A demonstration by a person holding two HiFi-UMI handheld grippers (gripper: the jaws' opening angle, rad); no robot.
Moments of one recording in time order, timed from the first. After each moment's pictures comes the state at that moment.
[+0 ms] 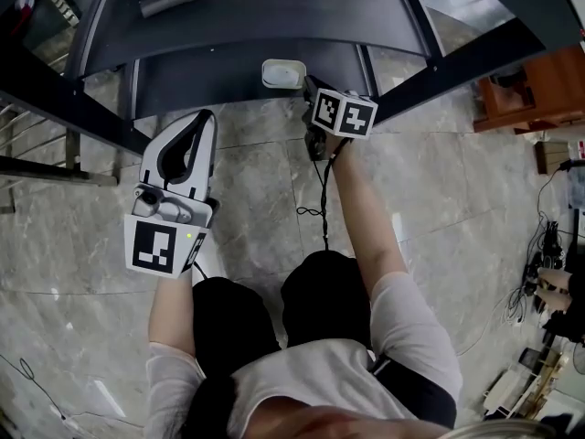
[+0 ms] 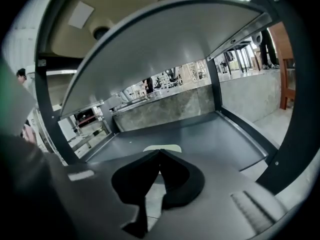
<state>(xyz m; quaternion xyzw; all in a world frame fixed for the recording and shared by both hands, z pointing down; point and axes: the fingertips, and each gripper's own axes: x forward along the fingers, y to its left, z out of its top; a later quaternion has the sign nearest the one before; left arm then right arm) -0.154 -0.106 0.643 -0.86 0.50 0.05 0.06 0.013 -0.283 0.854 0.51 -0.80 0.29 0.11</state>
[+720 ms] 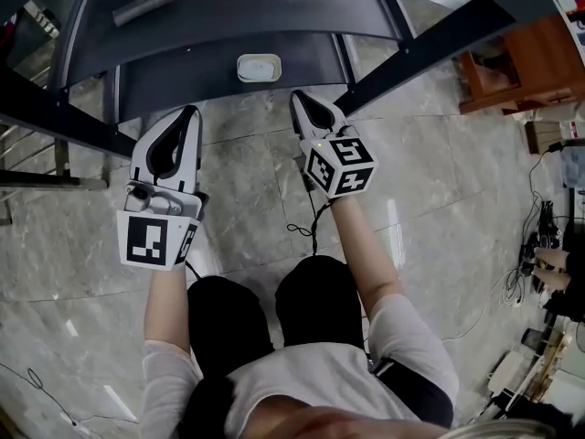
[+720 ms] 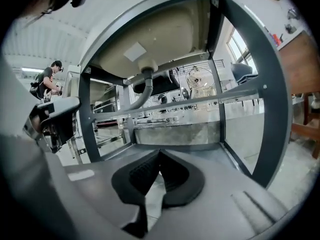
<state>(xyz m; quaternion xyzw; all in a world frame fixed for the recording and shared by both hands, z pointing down) -0.133 -0.107 0.637 -0.86 0.50 0.04 0.05 0.022 -0.186 0.760 0.48 -0.87 0.14 0.05</state>
